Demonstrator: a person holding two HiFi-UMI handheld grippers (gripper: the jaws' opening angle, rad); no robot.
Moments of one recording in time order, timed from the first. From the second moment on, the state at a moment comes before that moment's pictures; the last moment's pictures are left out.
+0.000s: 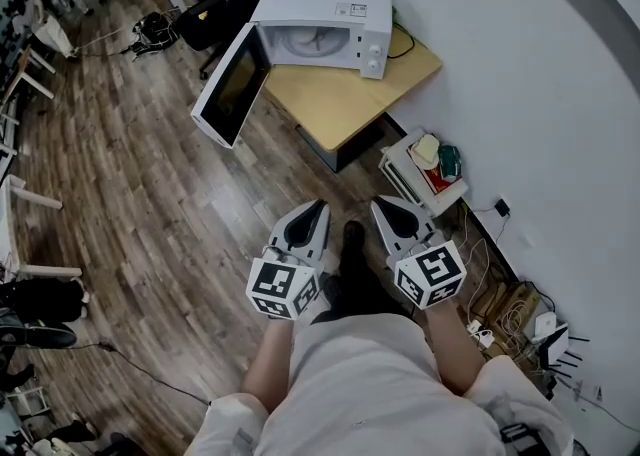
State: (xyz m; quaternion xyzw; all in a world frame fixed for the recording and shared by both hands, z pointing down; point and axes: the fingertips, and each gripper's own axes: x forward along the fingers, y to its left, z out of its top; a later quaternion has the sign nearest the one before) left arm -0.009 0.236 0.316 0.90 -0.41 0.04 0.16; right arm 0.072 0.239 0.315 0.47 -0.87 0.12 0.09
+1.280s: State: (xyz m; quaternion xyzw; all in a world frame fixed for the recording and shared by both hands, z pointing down) left arm -0.011 0.050 0.305 0.88 -0.45 0.07 0.13; right arm 0.080 0.037 0.311 0.43 -0.89 0.13 0.07
